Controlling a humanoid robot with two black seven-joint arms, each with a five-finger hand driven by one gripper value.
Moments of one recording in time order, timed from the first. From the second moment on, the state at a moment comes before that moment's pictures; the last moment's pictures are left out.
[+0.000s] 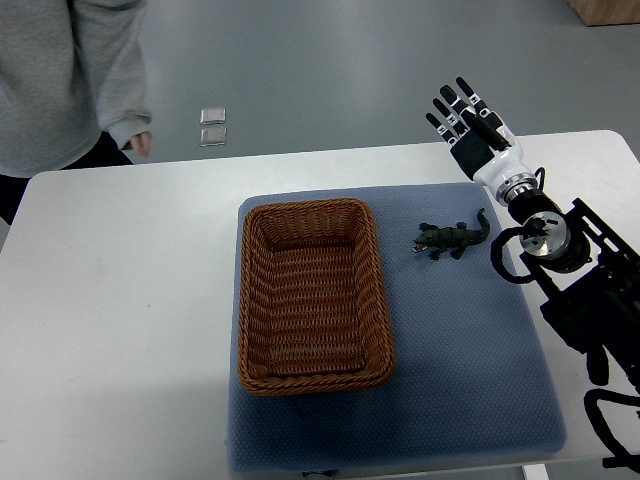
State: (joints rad) left arm -0.03 0.00 -0.09 -0.15 0.04 0.00 0.10; right arm 0.61 -0.07 1.23 0.80 -0.27 0.16 0.13
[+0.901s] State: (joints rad) left arm -0.03 0.00 -0.10 -0.16 0.04 0.00 0.10; right arm 0.84 -0.38 0.81 0.82 -0.63 0.30 0.02
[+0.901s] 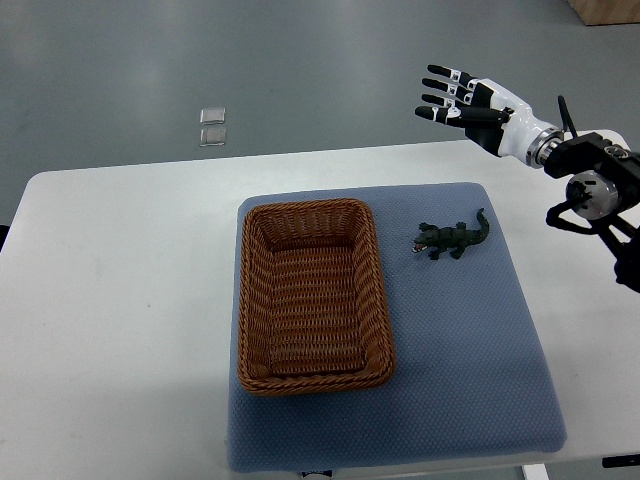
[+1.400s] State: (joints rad) left arm -0.03 0.00 -0.09 -0.17 0.04 0.00 0.10; right arm 1.40 -0.53 0.00 0.99 -0.99 0.53 -0.21
